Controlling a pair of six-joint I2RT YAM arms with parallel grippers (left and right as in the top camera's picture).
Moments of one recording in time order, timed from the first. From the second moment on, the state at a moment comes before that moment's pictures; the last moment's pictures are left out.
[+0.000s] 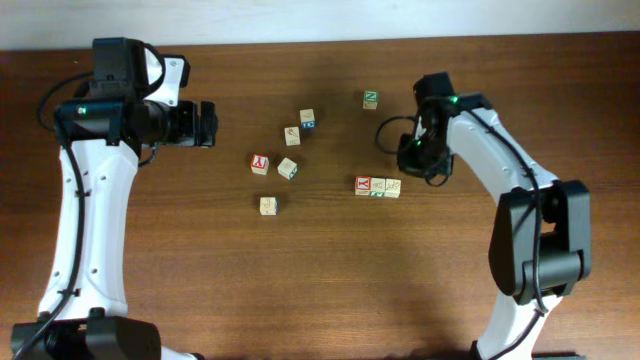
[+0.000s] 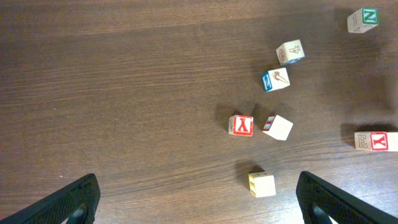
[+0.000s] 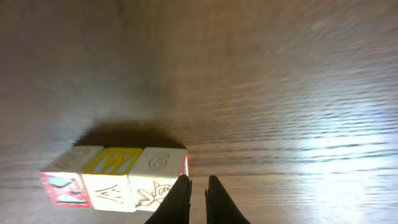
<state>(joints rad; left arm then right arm) 0.03 1.65 1.69 -1.05 0.15 0.11 0.17 2.01 1.49 -0.96 -0.12 0.39</state>
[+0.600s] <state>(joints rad) 0.03 1.65 1.69 -1.05 0.15 0.11 0.20 2.01 1.44 -0.90 -0.18 0.31</state>
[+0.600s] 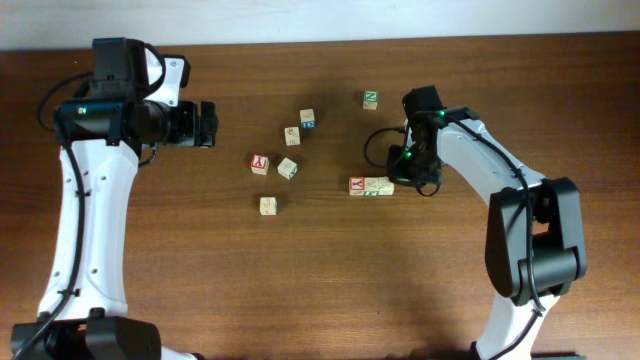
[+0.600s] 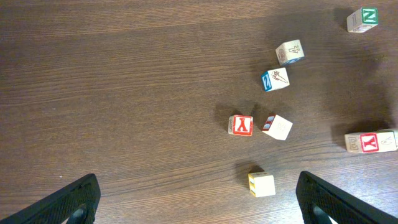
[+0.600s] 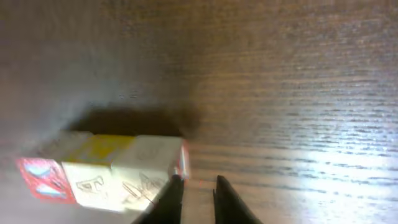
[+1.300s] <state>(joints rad) 0.03 1.65 1.69 -1.05 0.15 0.11 0.59 2.22 1.83 -0.64 -0.09 0.75</state>
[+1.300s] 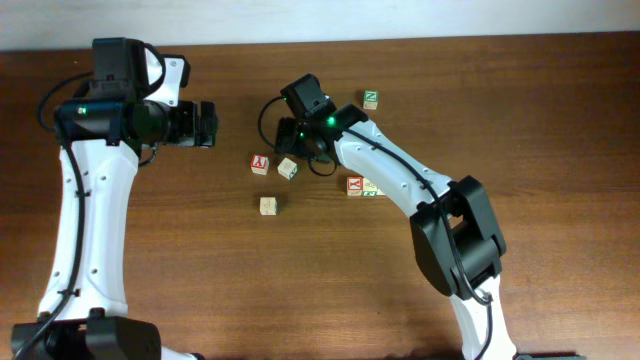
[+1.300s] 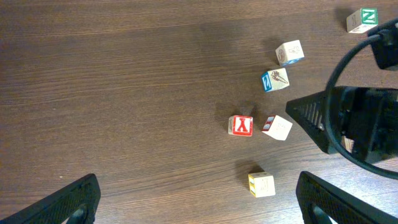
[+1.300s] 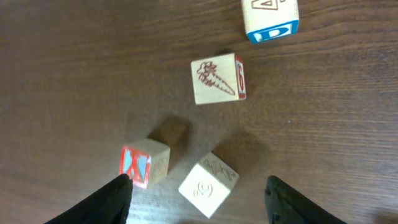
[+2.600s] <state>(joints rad) 0.03 1.65 1.69 -1.05 0.15 0.11 0.58 2.30 1.84 -1.05 -0.07 0.51</state>
